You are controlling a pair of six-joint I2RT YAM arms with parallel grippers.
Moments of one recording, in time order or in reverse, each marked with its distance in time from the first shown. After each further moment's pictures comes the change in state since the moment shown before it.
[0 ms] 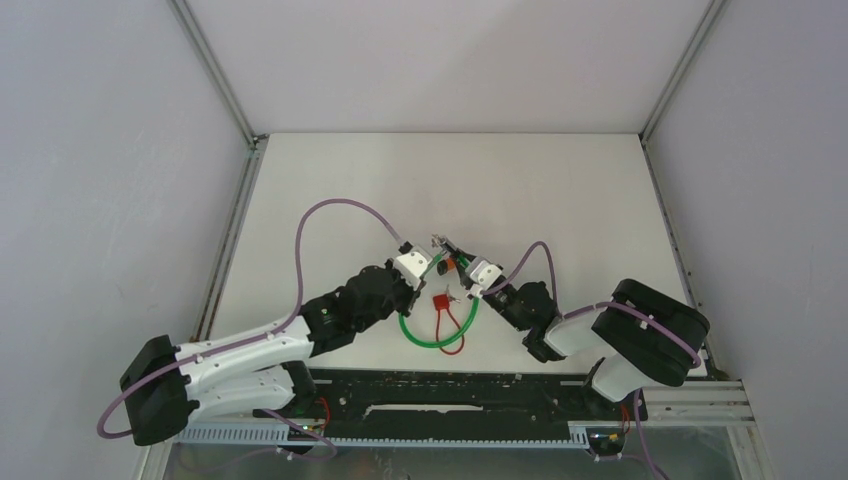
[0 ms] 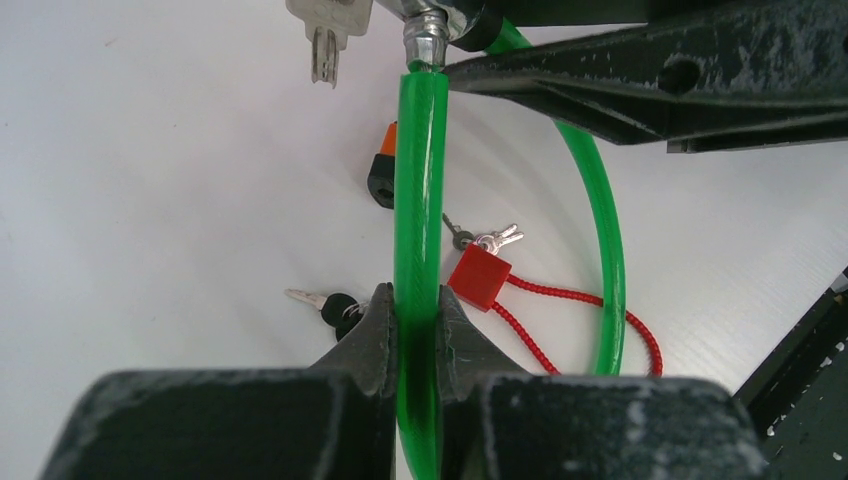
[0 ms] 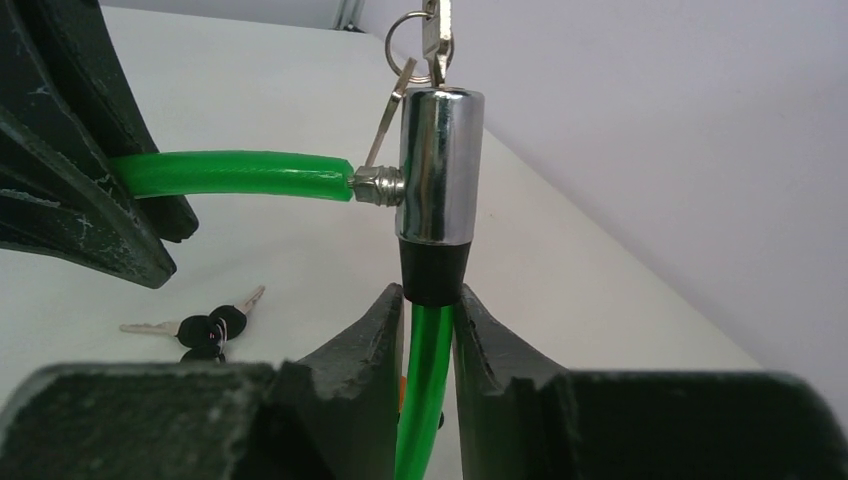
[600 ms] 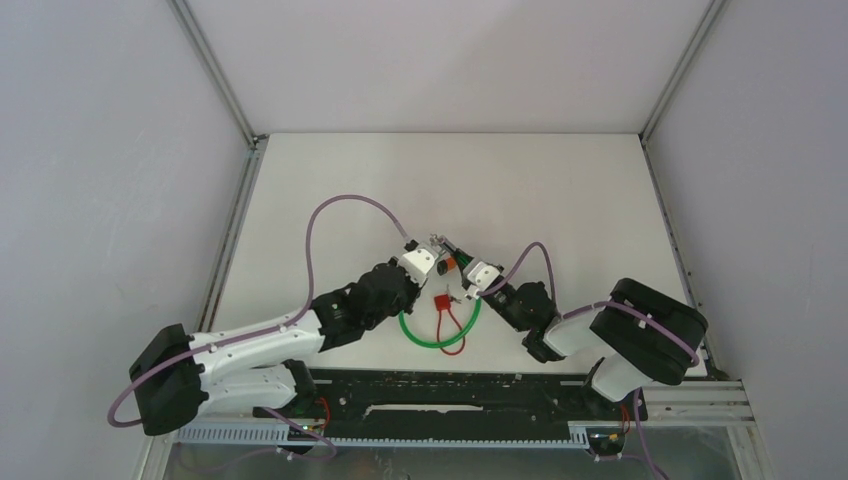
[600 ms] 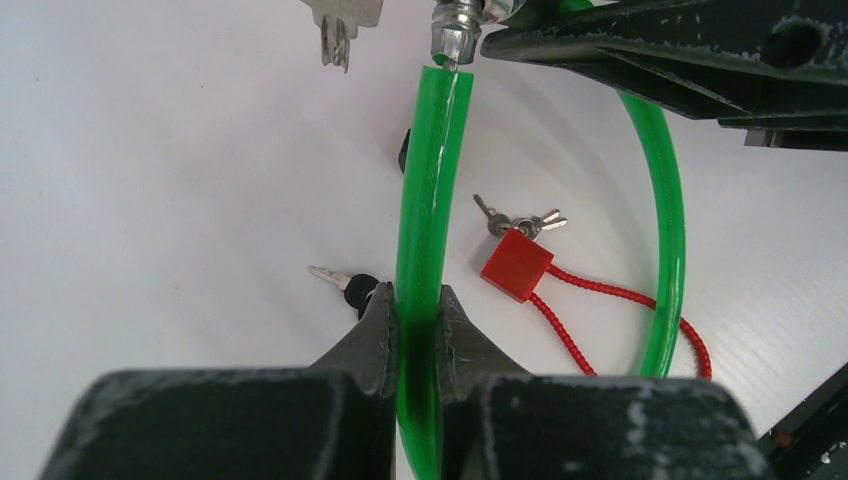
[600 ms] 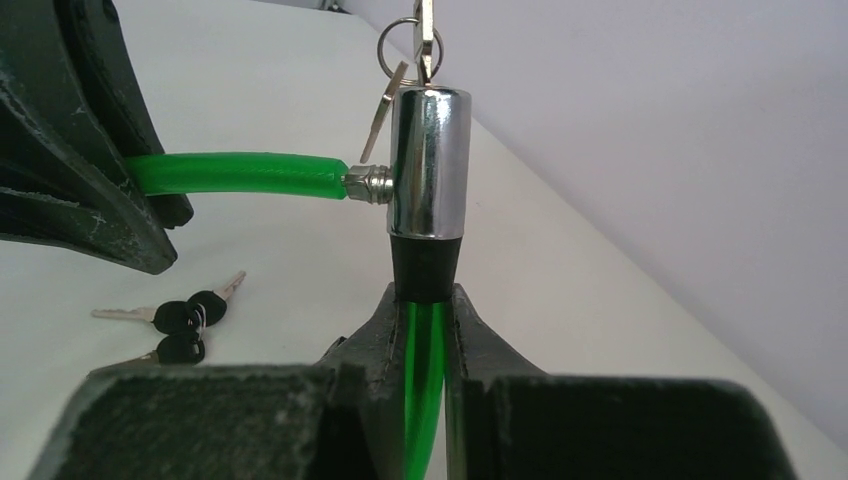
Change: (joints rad) left arm -0.006 0.072 0.030 -0.037 -0.084 -0.012; right arm 0.003 0.006 0.000 -0.009 0.024 -0.040
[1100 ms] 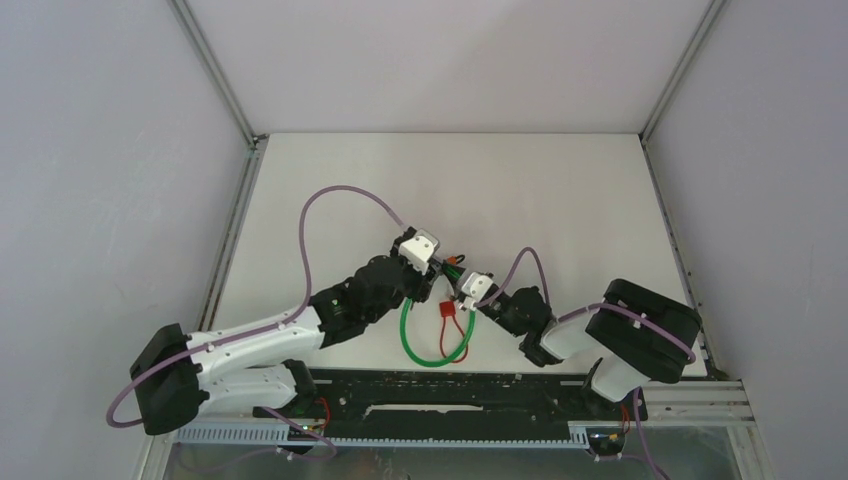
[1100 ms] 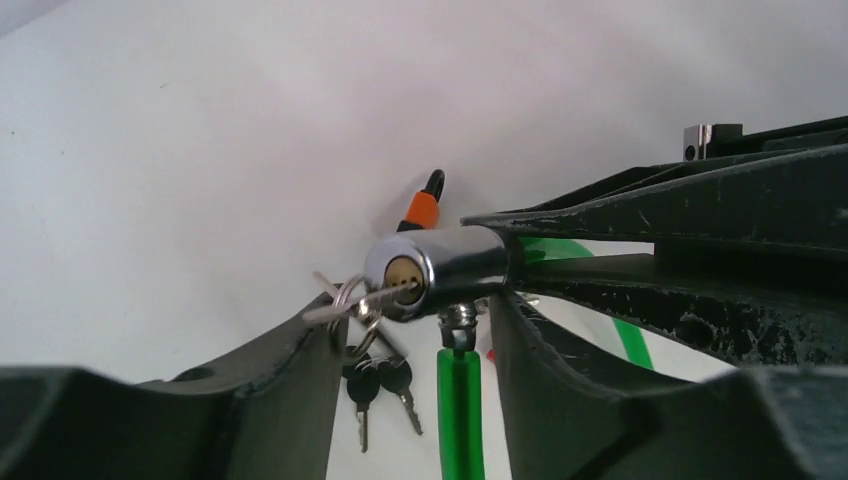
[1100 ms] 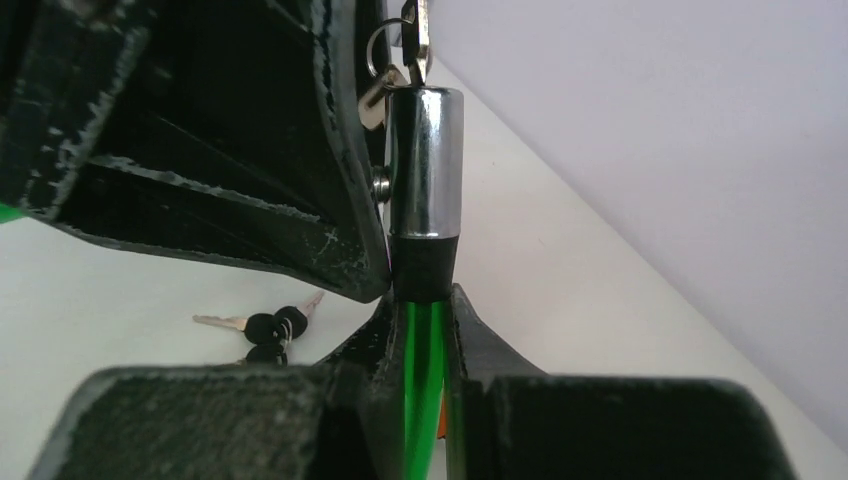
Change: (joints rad) left arm 0.002 0.017 0.051 0.096 -0.011 -0.014; right arm 0.056 0.023 0.003 0.016 -0.070 0.008
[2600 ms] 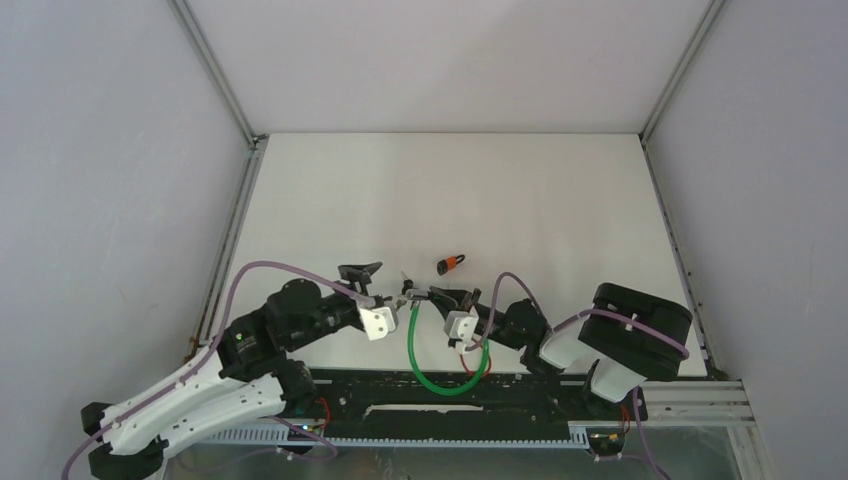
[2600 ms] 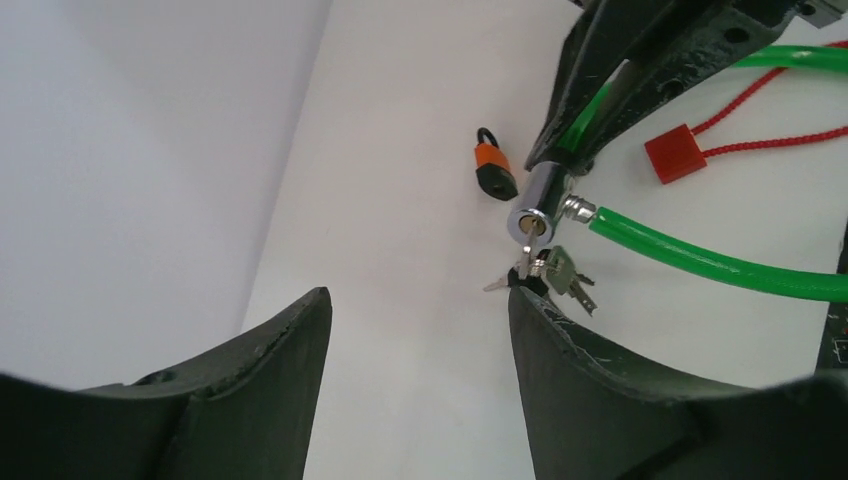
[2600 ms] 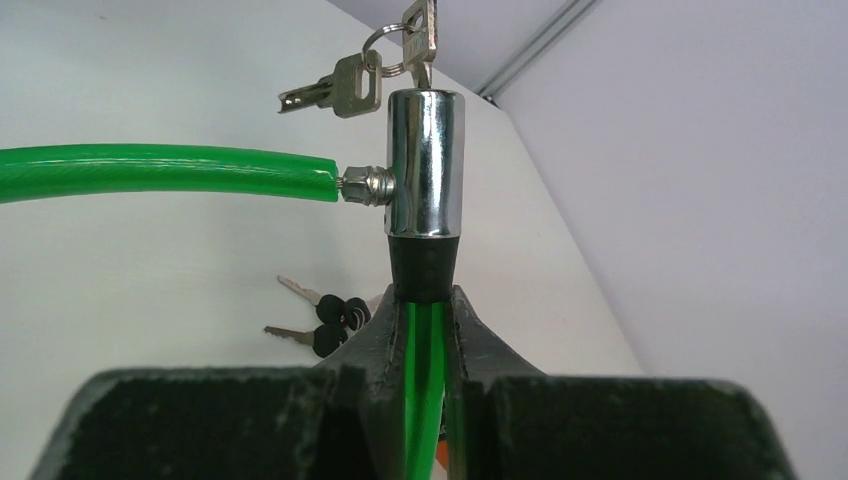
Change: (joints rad) left arm 0.000 -0.582 0.053 -0.566 0.259 0.781; right arm 0.091 0.033 -0.043 0.022 -0.147 -0.254
